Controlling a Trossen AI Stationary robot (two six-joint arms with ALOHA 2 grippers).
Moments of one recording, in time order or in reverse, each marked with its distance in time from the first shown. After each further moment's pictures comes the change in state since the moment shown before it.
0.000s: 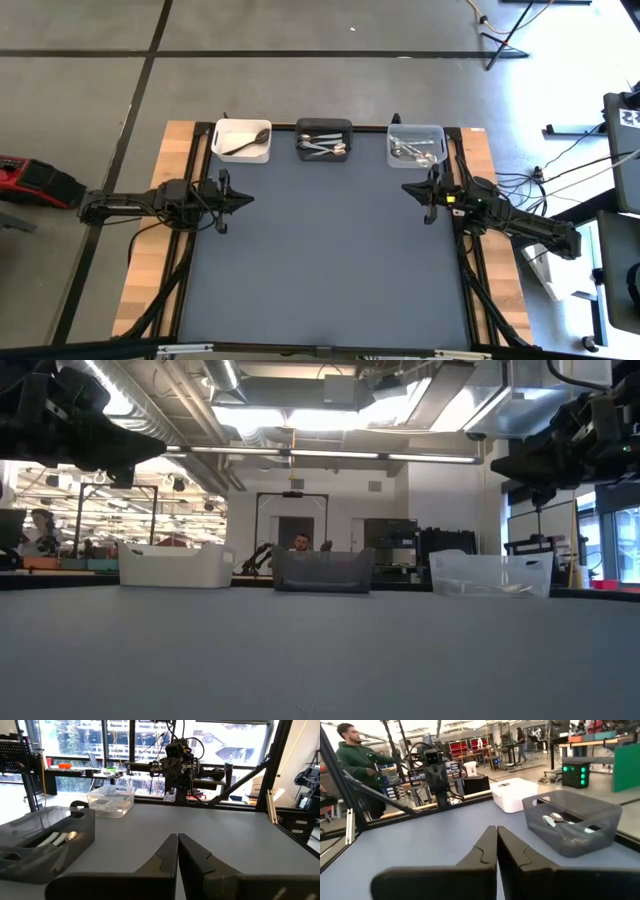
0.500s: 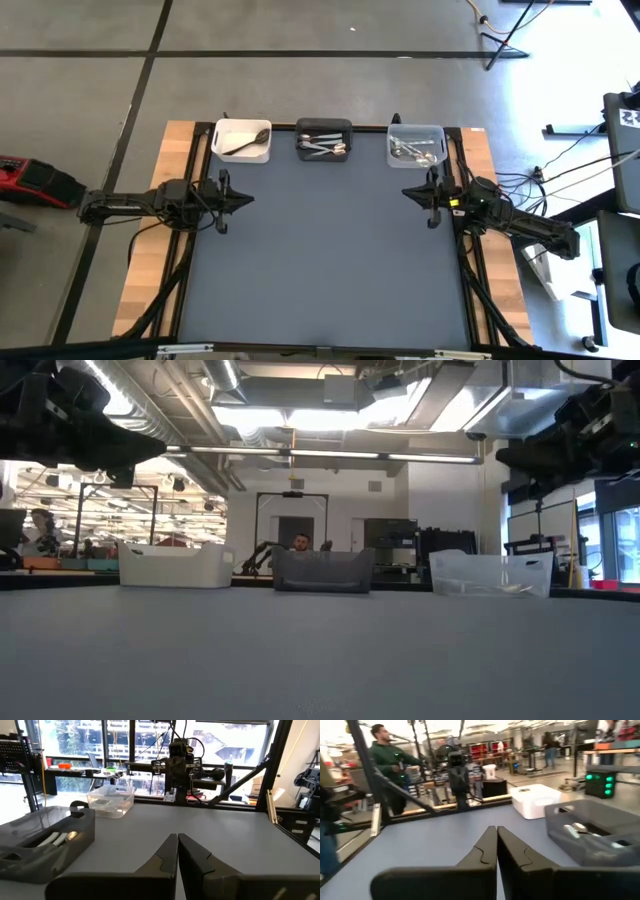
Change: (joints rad) left arm 0.000 0.000 0.000 0.000 0.000 0.000; right arm 0.000 -0.017 0.000 0.019 -0.097 -0.029
